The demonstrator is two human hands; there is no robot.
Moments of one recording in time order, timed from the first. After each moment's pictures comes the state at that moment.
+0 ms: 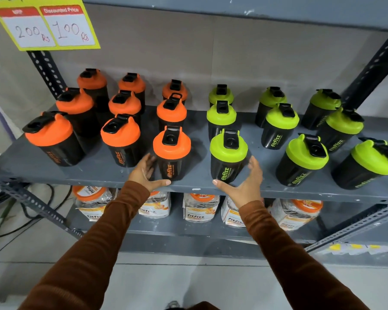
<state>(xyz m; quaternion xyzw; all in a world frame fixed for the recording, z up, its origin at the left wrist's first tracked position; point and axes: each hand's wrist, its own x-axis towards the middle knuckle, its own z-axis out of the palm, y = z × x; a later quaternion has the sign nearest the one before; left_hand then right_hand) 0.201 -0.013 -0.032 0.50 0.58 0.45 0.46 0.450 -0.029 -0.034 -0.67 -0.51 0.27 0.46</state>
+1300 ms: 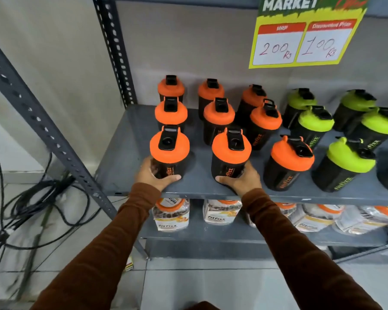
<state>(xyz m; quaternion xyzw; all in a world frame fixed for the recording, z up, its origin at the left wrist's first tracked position) -0.053 0.018 -0.036 0.50 0.60 0.49 0.38 0.174 0.012 -0.021 -0.68 -0.51 0.34 0.40</state>
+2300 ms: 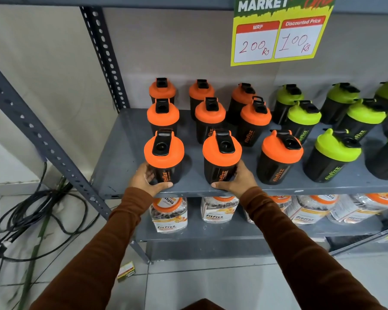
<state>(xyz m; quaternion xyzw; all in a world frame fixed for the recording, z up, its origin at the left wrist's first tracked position) -0.060 0.002 -0.030 0.52 0.64 0.39 0.40 0.180 -0.006 -0.010 -0.66 -0.56 0.36 0.34</state>
